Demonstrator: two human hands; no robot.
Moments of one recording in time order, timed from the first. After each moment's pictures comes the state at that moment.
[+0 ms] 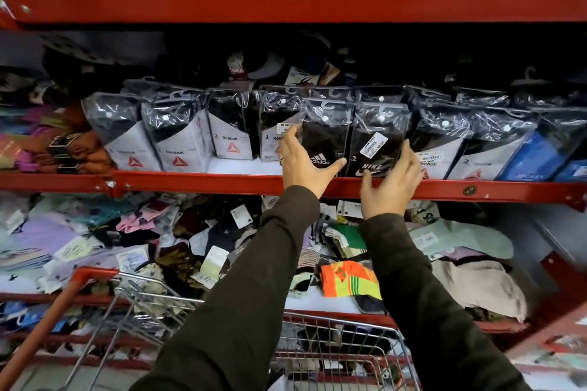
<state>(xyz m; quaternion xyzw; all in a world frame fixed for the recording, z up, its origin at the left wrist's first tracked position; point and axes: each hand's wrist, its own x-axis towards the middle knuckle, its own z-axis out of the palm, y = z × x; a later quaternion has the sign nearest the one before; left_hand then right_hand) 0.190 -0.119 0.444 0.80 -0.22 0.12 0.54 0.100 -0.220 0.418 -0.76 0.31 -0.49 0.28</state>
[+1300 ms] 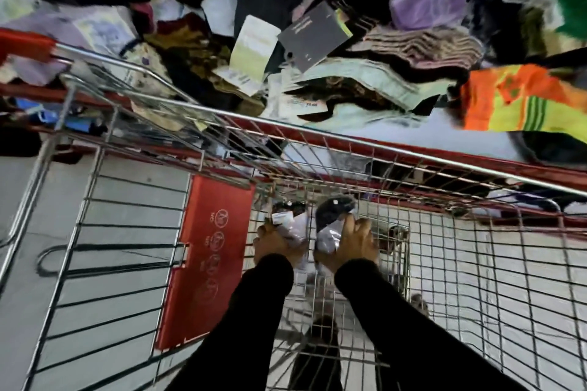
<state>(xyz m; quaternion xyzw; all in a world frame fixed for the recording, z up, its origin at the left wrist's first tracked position) 0.081 0.158 -0.074 0.91 0.08 -0.39 0.12 0.023 0.012 -0.047 -0.87 0.32 0.33 0.19</state>
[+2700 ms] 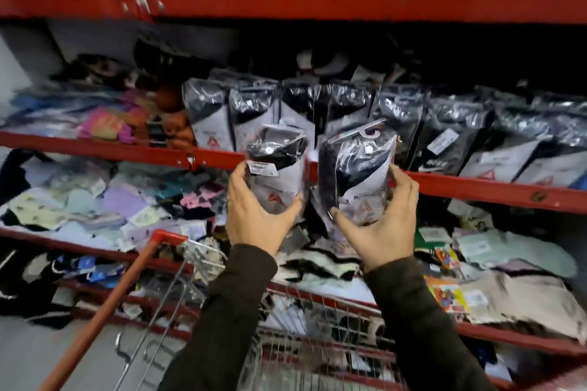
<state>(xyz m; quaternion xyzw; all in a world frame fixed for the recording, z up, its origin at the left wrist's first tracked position) 0.137 0.100 0.416 0.82 -0.11 0.24 0.50 0.062 -0.082 0.409 -0.81 0.09 -0.45 0.37</state>
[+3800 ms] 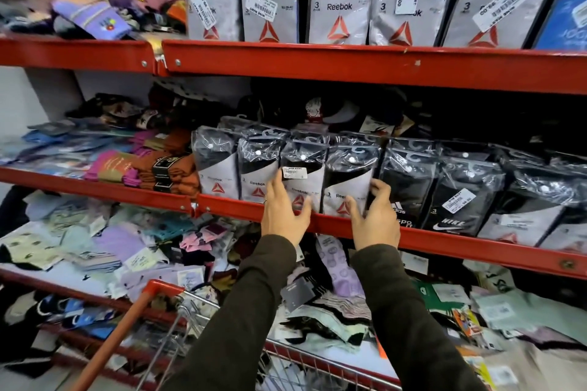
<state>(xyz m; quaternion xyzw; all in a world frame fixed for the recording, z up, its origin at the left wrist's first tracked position) 0.250 0.039 0.438 0.87 -0.16 0.18 0.44 0.182 -0.107 0.436 -0.82 0.23 -0.40 0.33</state>
